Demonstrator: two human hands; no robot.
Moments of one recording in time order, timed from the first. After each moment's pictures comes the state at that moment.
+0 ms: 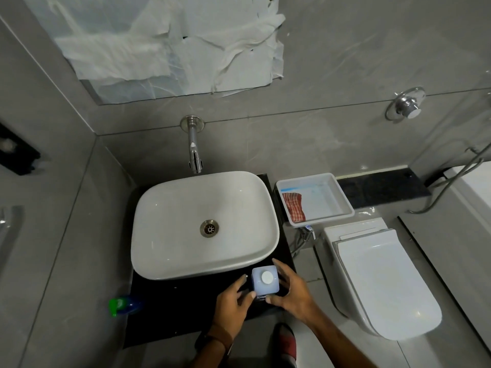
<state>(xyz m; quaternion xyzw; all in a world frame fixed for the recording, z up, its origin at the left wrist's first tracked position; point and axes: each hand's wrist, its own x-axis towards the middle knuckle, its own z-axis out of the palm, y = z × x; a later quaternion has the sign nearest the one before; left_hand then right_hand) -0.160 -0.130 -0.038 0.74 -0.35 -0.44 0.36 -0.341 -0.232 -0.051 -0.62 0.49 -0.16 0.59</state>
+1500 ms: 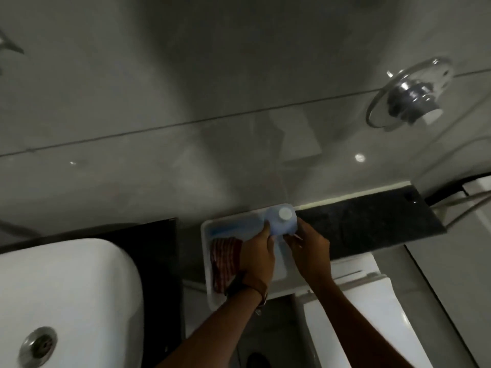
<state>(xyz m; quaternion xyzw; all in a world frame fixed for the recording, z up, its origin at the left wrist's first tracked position) -0.343 -0.627 -0.109 0.78 -0.47 -0.30 0.30 -0.472 -0.674 -0.147 -0.67 0.55 -0.28 0.41</state>
